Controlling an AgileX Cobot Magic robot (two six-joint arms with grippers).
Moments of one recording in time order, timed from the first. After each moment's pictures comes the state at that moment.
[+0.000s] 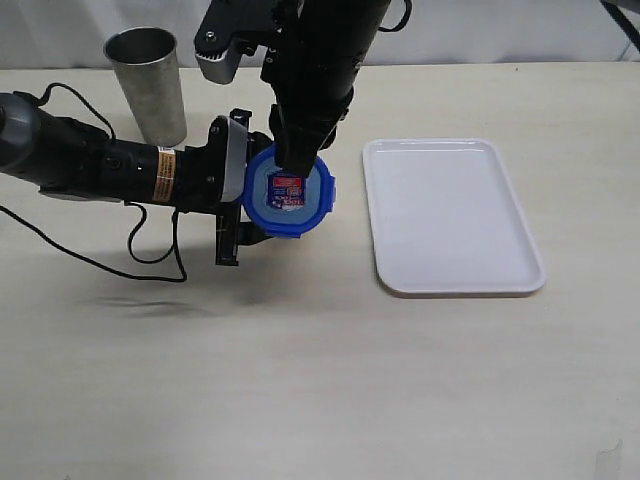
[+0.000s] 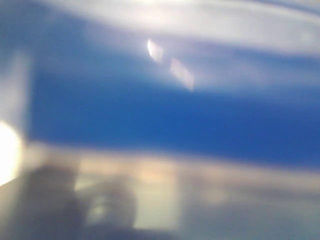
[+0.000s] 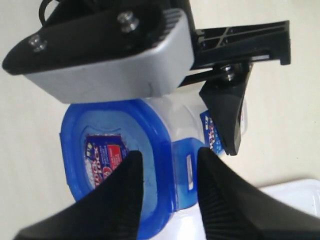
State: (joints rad) left arm -0.30 2.18 -1.08 1.38 -0.96 0.03; right arm 0.64 2.04 -1.83 0.11 1.21 -0.80
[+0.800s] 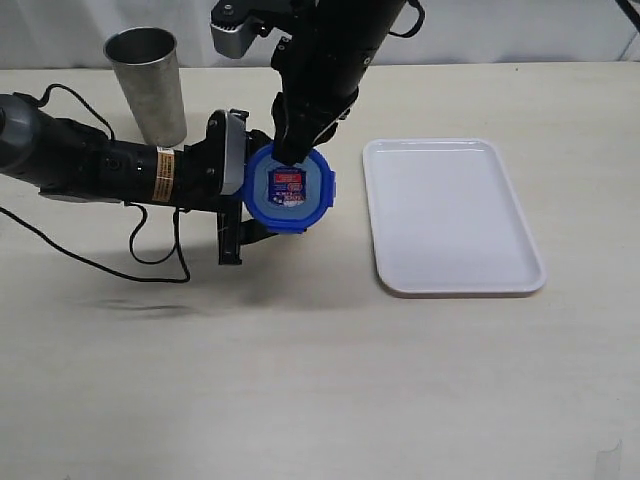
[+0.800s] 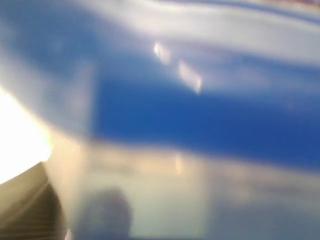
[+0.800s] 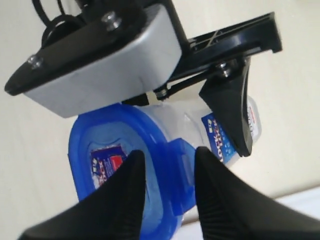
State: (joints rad) left arm -0.29 2.18 -1.08 1.37 -0.97 -0.06; right arm 0.58 2.05 -1.83 0.24 1.20 -0.76
